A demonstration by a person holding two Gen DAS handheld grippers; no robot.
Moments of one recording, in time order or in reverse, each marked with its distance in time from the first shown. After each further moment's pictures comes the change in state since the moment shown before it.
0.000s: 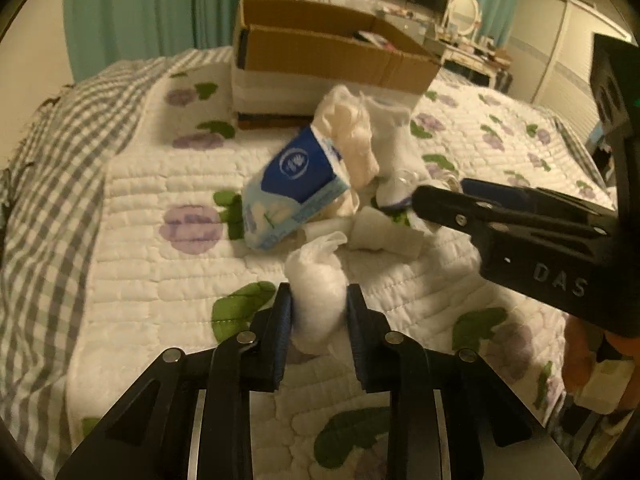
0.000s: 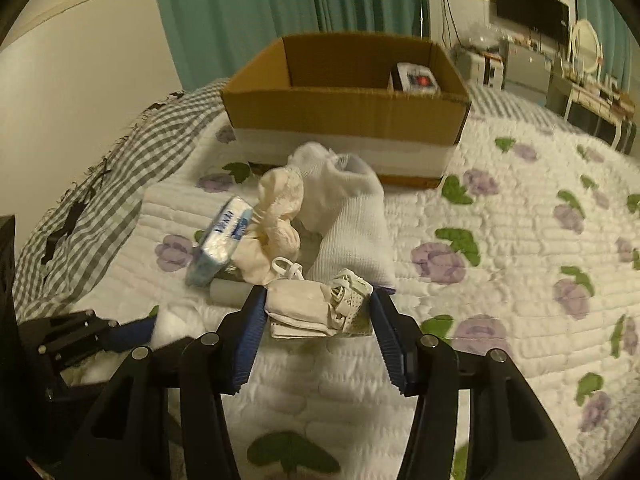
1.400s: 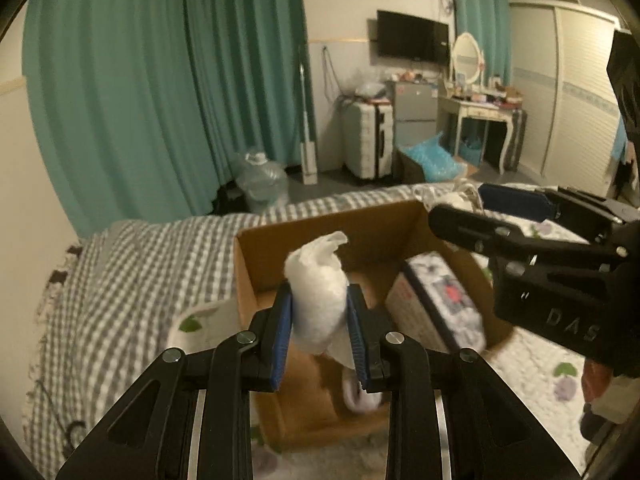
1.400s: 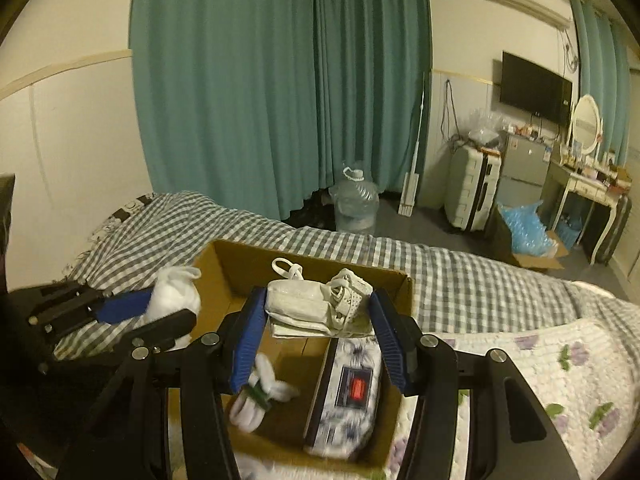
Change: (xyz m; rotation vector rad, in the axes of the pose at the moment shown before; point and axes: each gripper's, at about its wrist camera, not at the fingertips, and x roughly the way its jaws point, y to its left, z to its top) left arm 0.023 0.005 0.235 0.122 -0.270 0.147; right arm 0.031 -0.057 0.240 -0.083 -0.253 -0.038
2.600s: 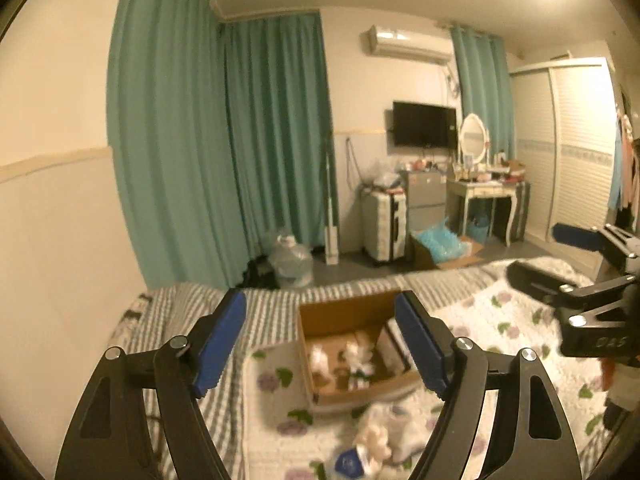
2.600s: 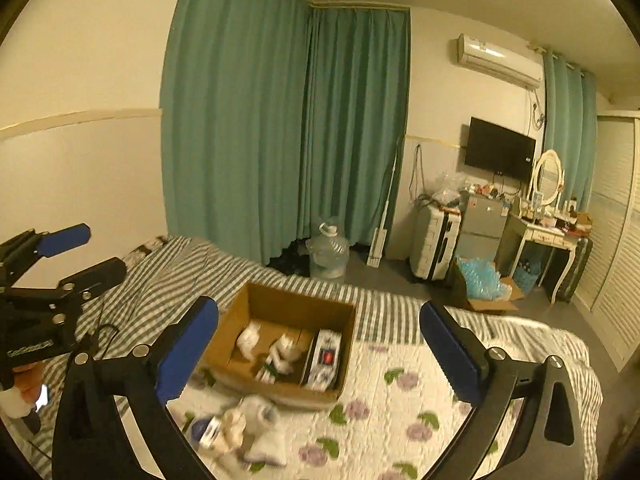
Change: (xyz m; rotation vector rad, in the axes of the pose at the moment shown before) left arm -0.225 0.011 0.009 -0.048 -0.302 0.073; right arm -0.247 0.043 -0.009 -0.068 -0.185 -0.109
